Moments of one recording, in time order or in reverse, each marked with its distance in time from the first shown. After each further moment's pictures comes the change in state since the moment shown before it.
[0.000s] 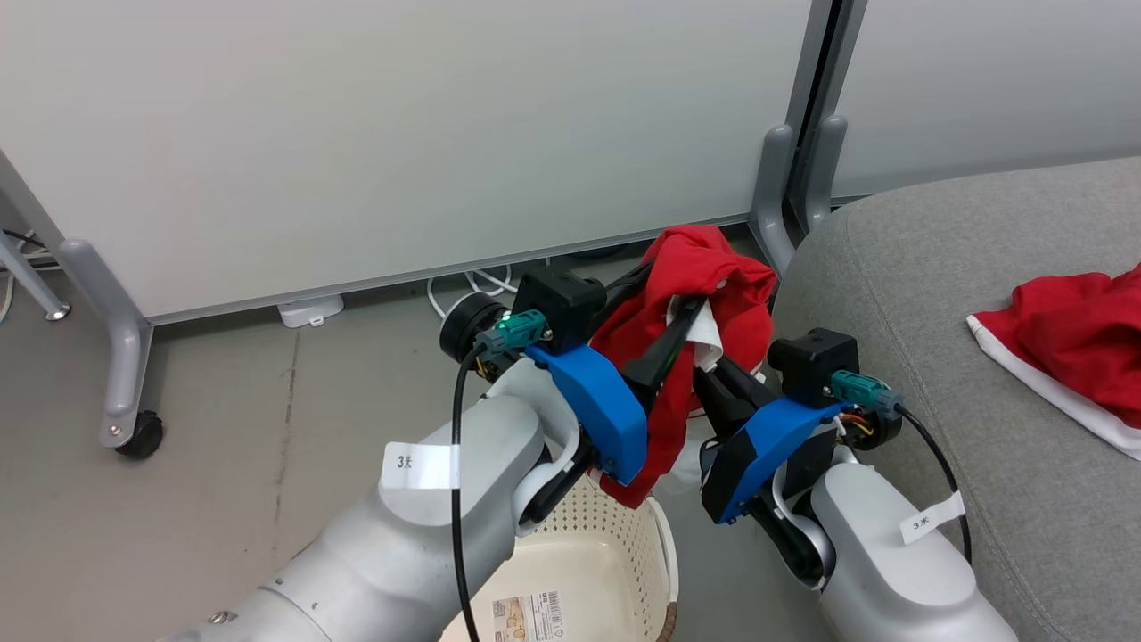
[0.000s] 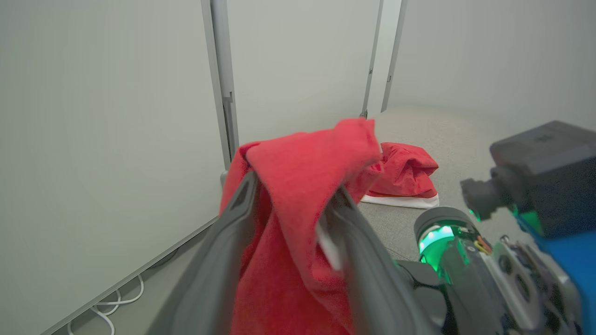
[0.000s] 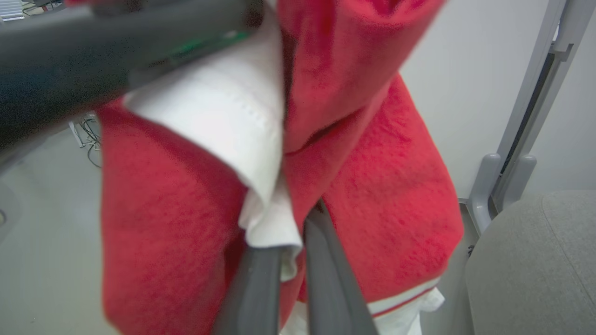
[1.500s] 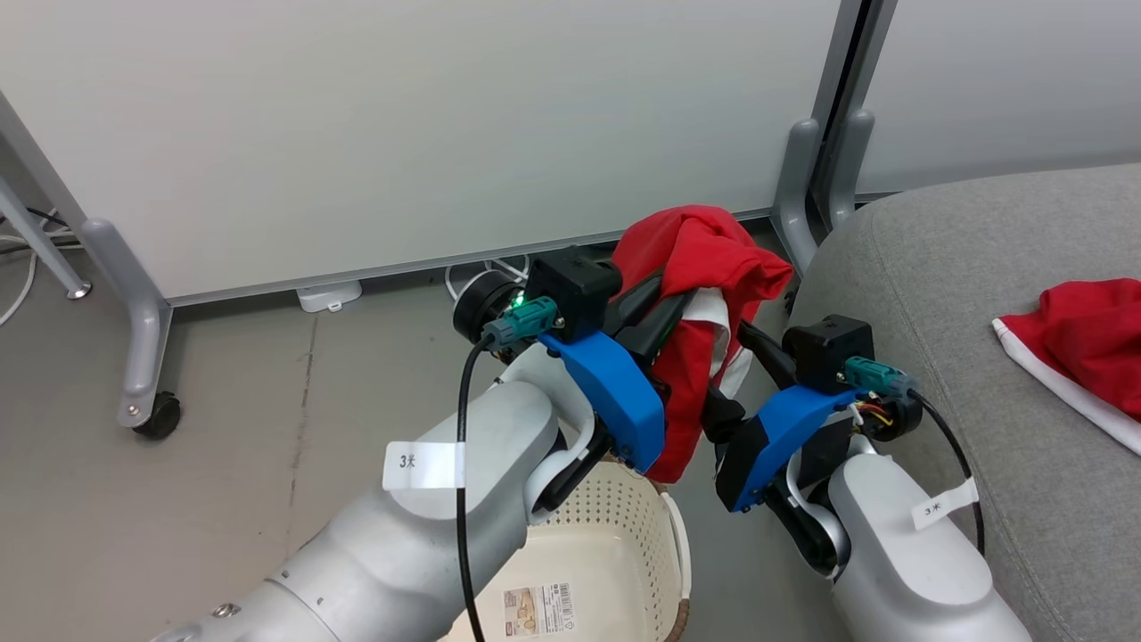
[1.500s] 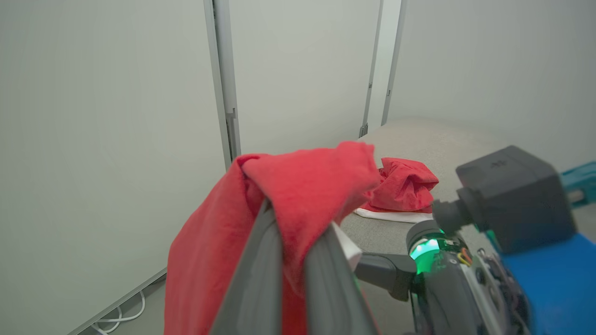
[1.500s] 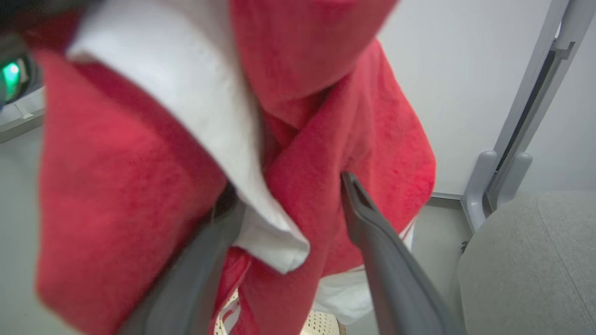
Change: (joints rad) left arm -0.009 -0.008 0.038 -0.049 0.040 0.000 0.000; right arm 0.021 0.000 -0.079 -0.060 -0.065 0.000 0.076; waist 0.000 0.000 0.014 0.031
